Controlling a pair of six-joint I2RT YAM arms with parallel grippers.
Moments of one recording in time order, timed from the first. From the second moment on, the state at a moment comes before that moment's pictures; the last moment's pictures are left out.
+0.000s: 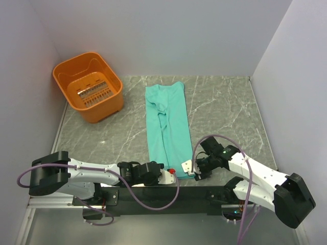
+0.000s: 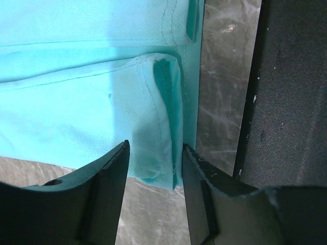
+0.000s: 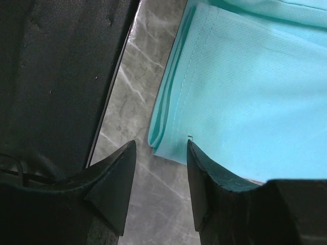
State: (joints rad) left arm -1.35 1.29 0.50 -0.06 -0.18 0.32; right arm 0.62 1.00 0.45 -0.71 -0.64 -1.21
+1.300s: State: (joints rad) left arm -1.36 1.39 0.53 0.01 -0.12 0.37; right arm 0.68 1.05 0.41 -0.57 -0.58 -1.08
